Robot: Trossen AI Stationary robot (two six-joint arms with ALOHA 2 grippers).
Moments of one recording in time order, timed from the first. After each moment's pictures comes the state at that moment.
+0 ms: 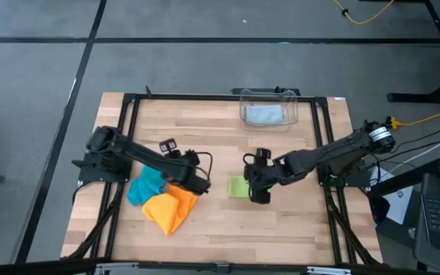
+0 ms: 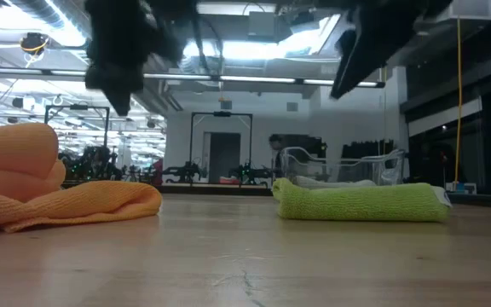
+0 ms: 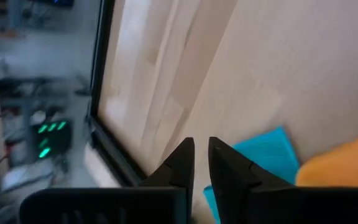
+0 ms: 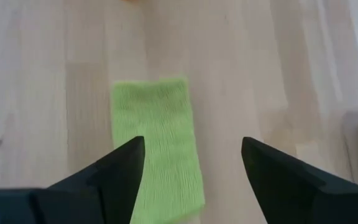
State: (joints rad) left arm -0.29 1.80 1.38 -1.55 -0.64 -0.86; right arm 0.32 1.56 1.23 -0.80 0.32 0.33
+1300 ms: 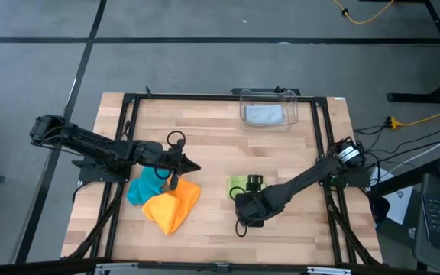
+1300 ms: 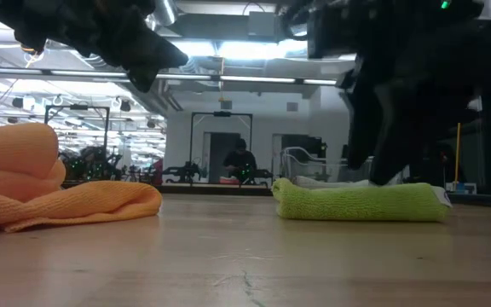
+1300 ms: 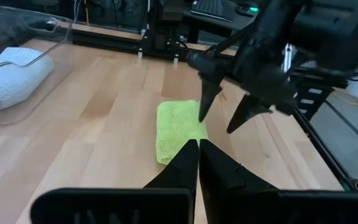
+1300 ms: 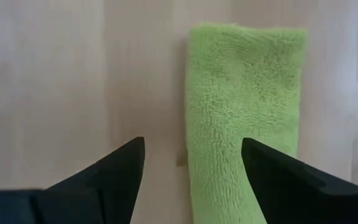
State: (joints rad) left arm -0.12 1.08 0.44 0.37 -0.07 -0.21; right arm 0.49 1.94 1.35 -0.83 0.36 0.46
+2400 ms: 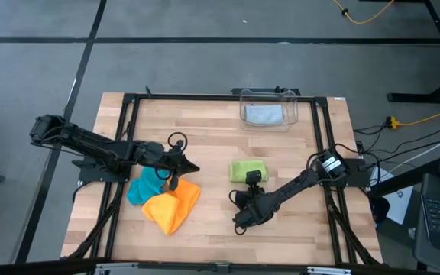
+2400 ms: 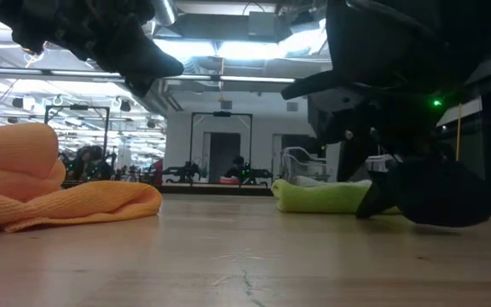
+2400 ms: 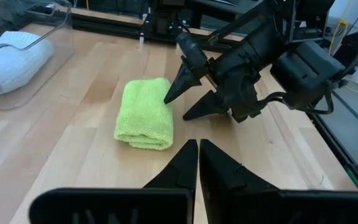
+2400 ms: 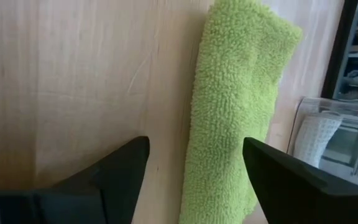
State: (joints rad) left arm -0.12 1.08 0.44 0.31 -0.07 -0.21; right arm 0.48 2.14 1.35 -0.98 0.74 0.39
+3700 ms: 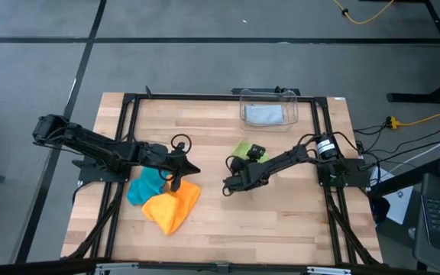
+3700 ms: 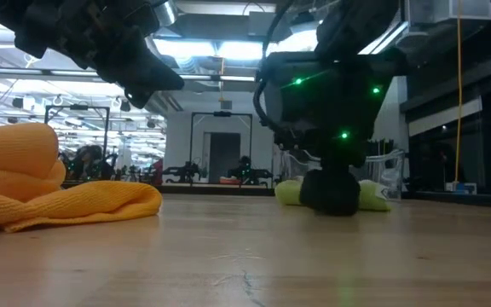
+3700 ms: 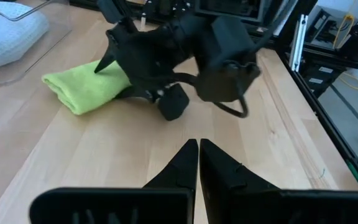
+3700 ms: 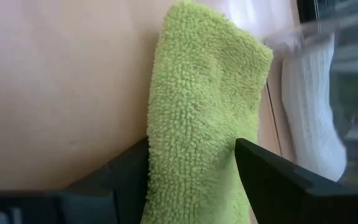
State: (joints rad) left arm -0.12 1.14 0.44 0.31 -0.06 -0.26; right arm 0.17 2.14 1.26 -0.86 0.79 0.62
